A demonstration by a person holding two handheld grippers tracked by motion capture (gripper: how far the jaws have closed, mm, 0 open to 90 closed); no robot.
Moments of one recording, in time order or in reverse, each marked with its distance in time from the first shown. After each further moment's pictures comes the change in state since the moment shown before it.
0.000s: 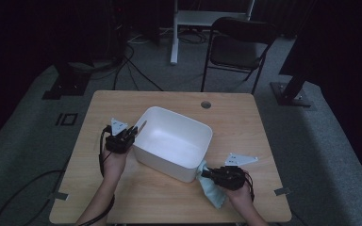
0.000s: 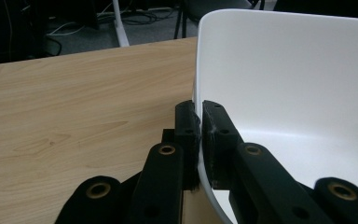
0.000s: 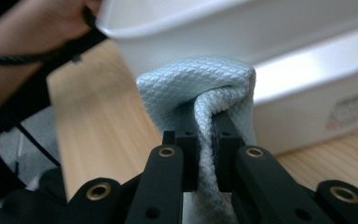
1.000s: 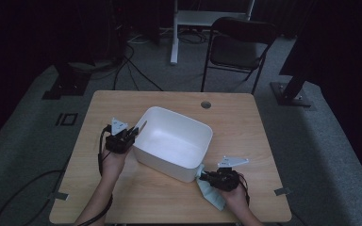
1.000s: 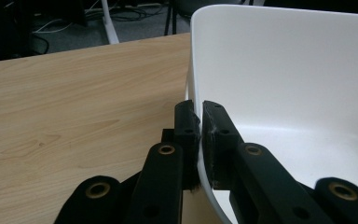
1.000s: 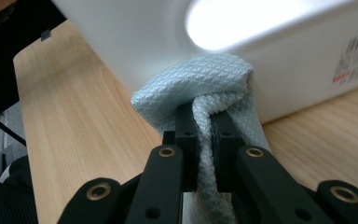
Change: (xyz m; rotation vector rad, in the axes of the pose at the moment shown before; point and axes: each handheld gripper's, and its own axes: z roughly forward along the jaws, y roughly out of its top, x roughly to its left) left arm 0.002 0.001 0.000 0.015 -0.043 0.014; right arm -0.013 -0.022 0.025 0.102 -0.061 0.053
